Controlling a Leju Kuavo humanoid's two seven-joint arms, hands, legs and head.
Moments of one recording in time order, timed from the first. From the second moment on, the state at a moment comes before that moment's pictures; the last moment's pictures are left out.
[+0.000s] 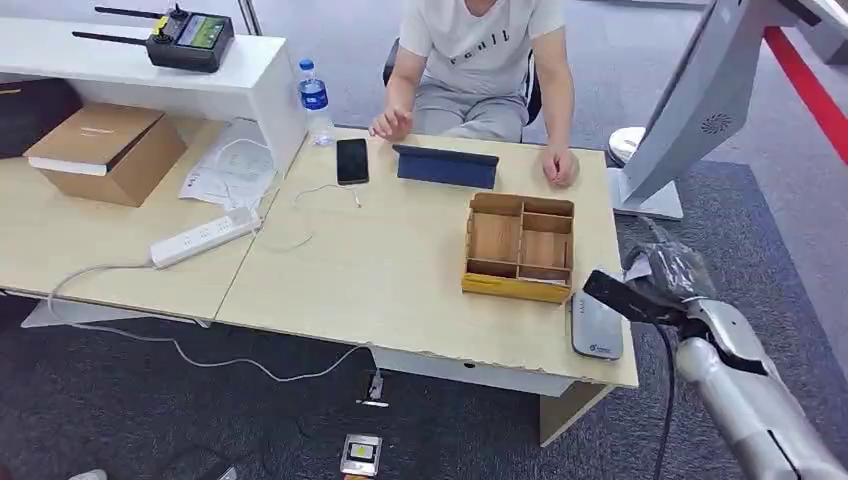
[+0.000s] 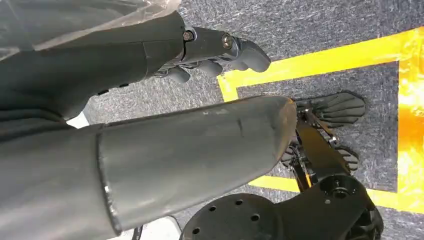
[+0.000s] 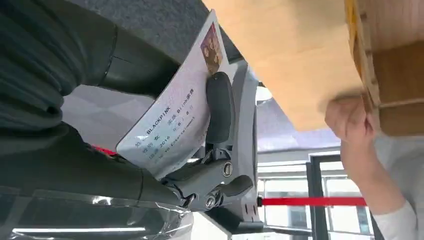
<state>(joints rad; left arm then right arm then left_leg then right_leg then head) -0.19 0.35 -1.34 -0.15 1.34 -0.11 -0.05 -0.72 -0.40 0.56 -0.64 0.80 -0.23 -0.30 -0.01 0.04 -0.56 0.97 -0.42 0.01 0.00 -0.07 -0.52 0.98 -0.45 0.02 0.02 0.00</state>
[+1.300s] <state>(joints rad) -0.20 0.35 -1.39 -0.15 1.27 -0.13 -0.11 -1.11 -0.18 0.69 -0.49 1.03 -0.18 -0.19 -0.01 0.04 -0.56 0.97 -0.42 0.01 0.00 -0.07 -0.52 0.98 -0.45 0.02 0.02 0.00</state>
